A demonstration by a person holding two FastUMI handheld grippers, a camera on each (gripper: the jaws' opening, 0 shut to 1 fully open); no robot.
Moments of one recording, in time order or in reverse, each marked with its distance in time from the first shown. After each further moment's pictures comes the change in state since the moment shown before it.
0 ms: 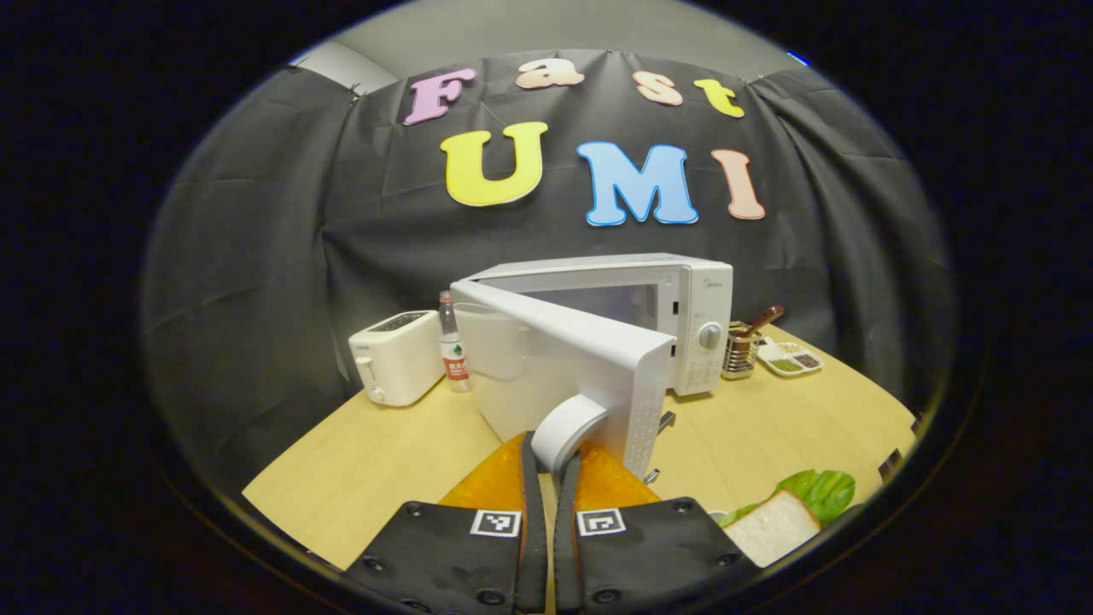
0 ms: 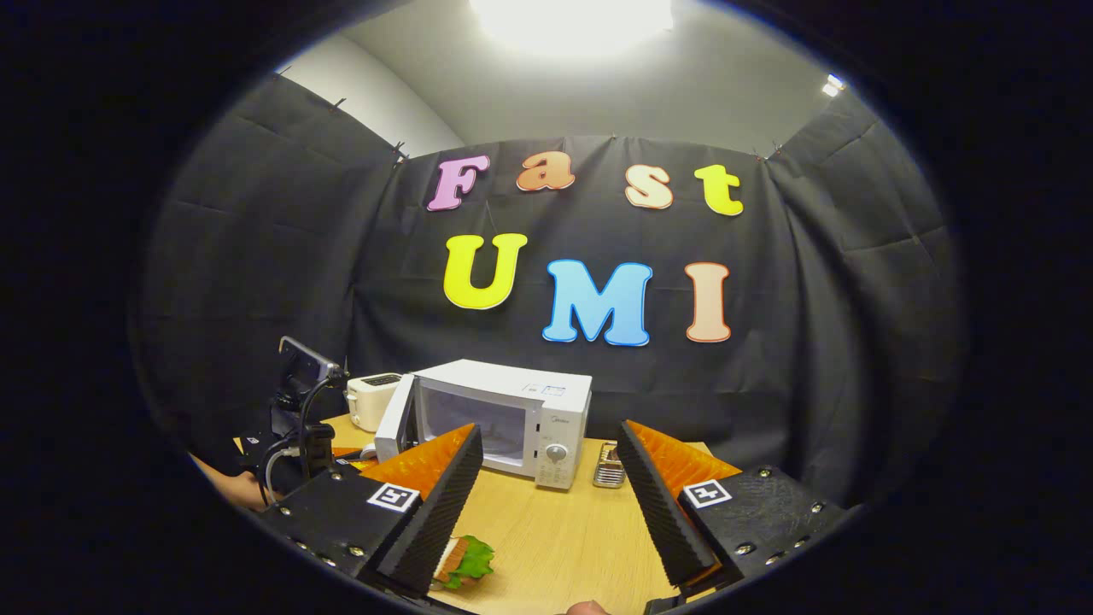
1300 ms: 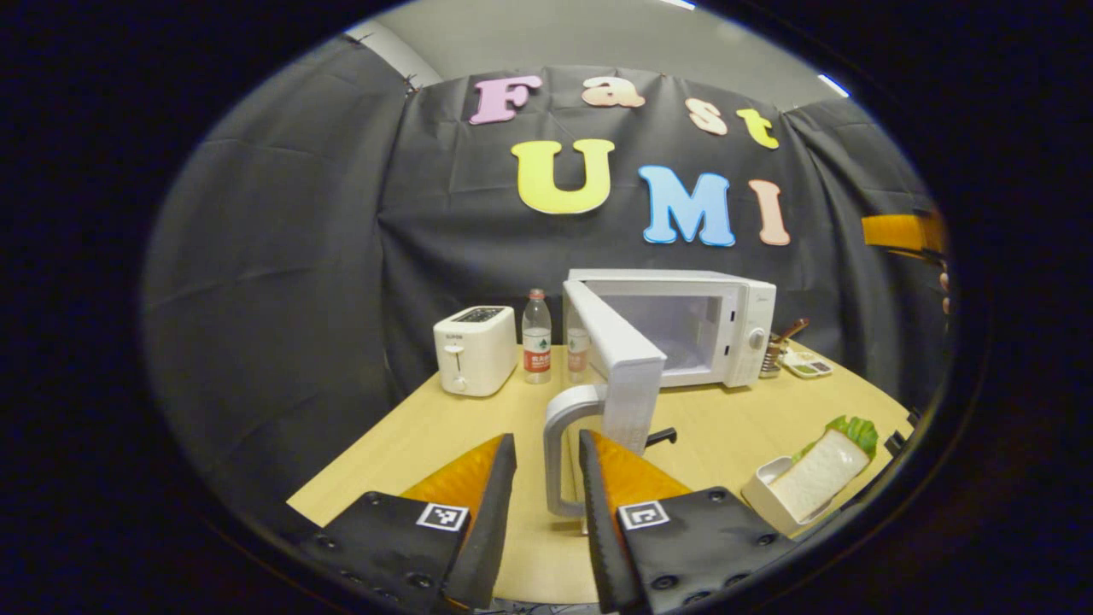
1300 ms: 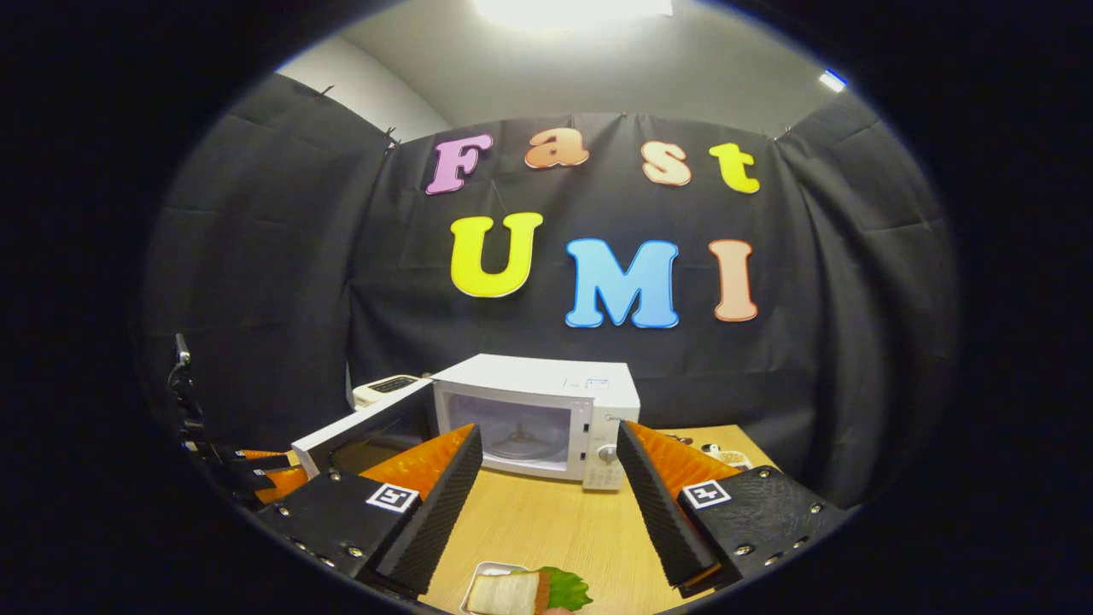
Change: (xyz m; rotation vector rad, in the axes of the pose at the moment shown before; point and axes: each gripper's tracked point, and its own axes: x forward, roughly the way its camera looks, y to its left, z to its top) left arm -0.092 0.148 -0.008 -0.088 -0.051 0.057; right arm 0.076 0.078 -0.030 0.101 0.119 0.045
